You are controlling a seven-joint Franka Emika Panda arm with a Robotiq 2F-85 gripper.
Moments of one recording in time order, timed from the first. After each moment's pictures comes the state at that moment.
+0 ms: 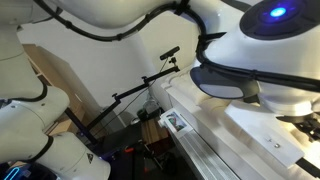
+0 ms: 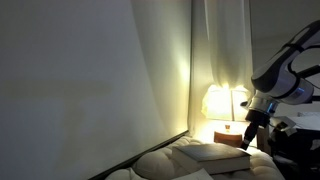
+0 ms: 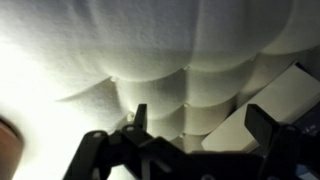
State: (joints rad) arm -0.38 0.53 0.08 -1.96 0.72 2.70 -1.01
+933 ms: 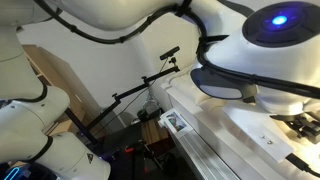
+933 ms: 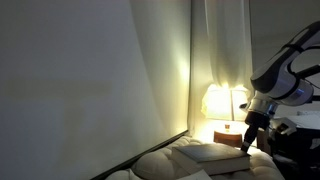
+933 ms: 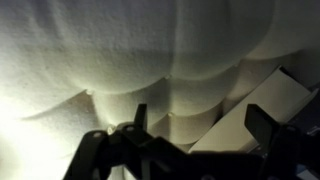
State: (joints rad) arm -0.40 0.54 0.13 -1.95 0.72 2.67 -0.99
